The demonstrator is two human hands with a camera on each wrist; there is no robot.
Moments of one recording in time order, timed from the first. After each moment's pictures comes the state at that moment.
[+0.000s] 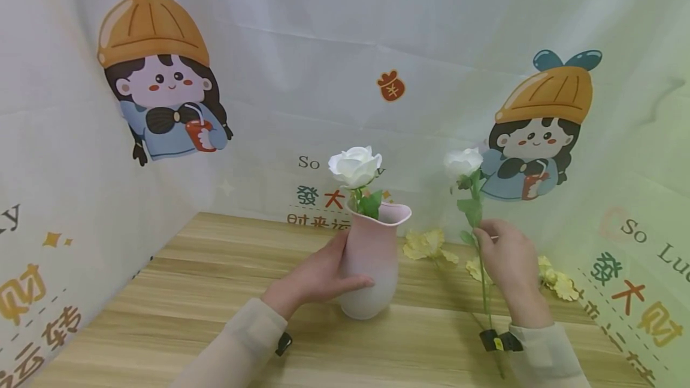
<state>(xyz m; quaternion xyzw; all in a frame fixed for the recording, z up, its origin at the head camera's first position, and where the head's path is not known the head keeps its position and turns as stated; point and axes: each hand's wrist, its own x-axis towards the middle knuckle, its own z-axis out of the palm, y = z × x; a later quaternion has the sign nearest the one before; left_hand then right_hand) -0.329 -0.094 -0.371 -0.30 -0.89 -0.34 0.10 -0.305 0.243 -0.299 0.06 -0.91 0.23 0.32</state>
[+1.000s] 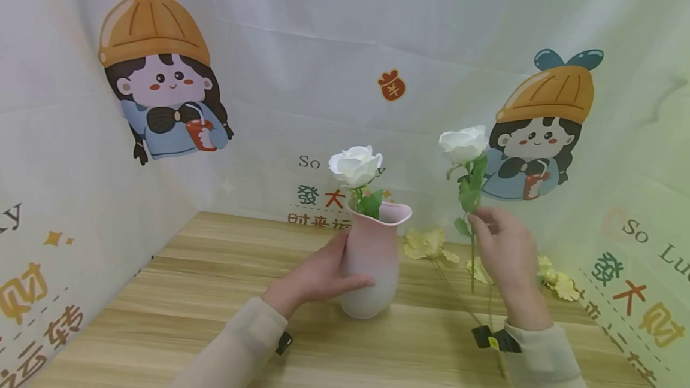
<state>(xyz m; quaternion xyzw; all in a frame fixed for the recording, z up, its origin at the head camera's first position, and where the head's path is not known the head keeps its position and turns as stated) -0.331 -0.094 -0.372 -0.30 -0.88 -0.34 0.10 -0.293 0.221 -0.281 0.09 -0.88 0.27 0.37</state>
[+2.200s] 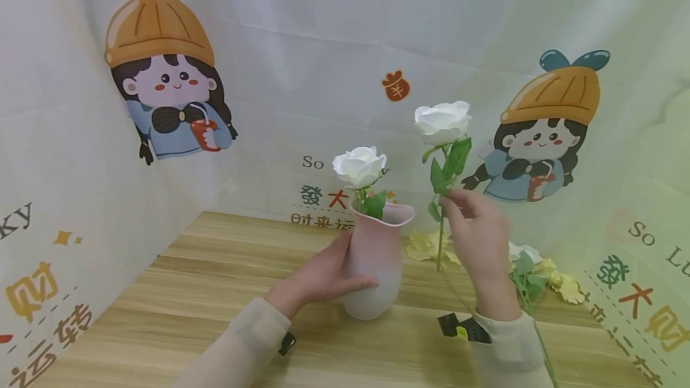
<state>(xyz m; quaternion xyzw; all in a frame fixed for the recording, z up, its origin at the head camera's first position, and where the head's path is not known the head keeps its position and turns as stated) -0.329 -0.095 -0.370 -0.30 -0.89 -0.33 0.11 -0.294 0.167 -0.262 0.14 -0.82 0.36 0.42</state>
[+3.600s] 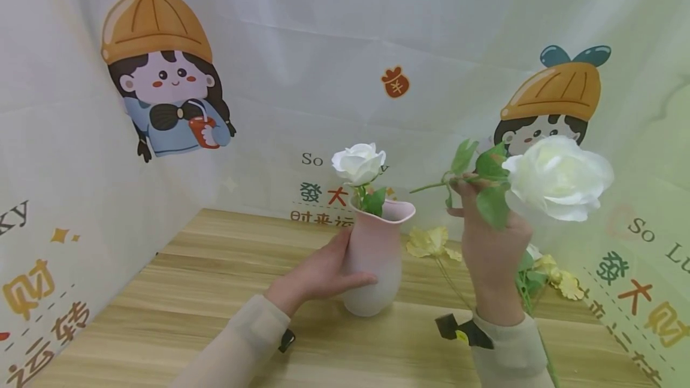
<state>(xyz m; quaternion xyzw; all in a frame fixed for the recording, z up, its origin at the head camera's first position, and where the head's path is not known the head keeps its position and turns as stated) -0.327 -0.095 -0.368 -0.30 -0.89 -0.35 0.09 -0.252 0.139 -0.237 0.32 -0.54 0.59 0.51</state>
